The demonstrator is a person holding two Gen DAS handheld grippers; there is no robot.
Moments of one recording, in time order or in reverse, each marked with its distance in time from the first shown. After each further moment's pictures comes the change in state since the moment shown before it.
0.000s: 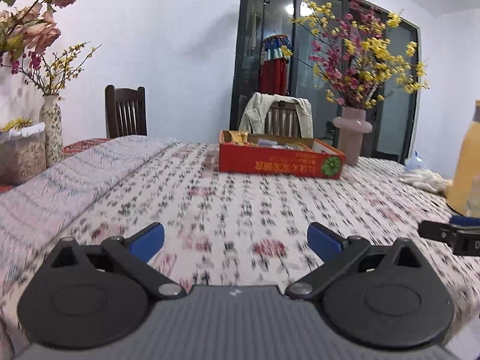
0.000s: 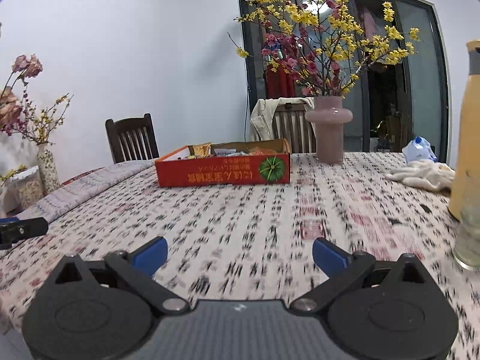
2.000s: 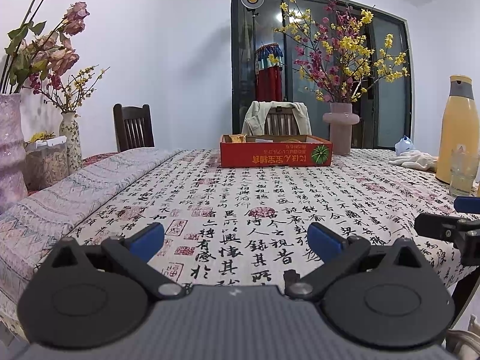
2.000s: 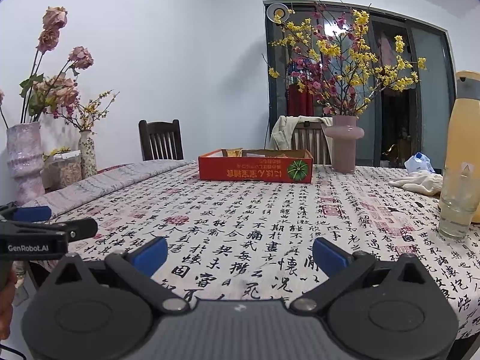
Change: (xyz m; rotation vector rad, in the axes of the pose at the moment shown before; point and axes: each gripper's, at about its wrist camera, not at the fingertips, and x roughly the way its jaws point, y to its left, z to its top) left arm -0.070 -0.015 -0.046 0.082 -0.062 0.037; right arm -0.101 0.058 -0.057 -0.075 -0.073 0.040
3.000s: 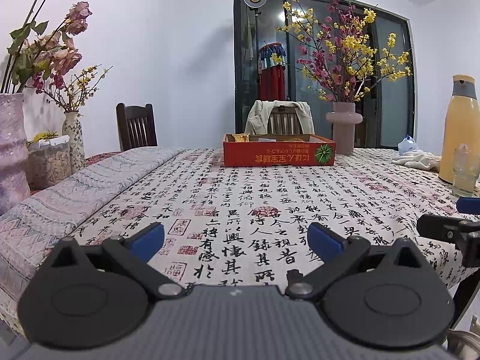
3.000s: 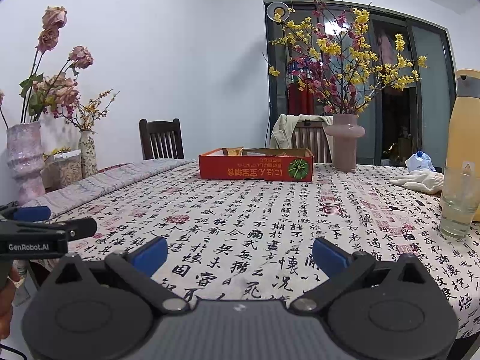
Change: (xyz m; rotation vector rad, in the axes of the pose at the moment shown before) left arm 0.000 0.001 0.001 0.000 0.003 0.011; right arm 0.001 0.000 0.000 -0.002 0.006 0.000
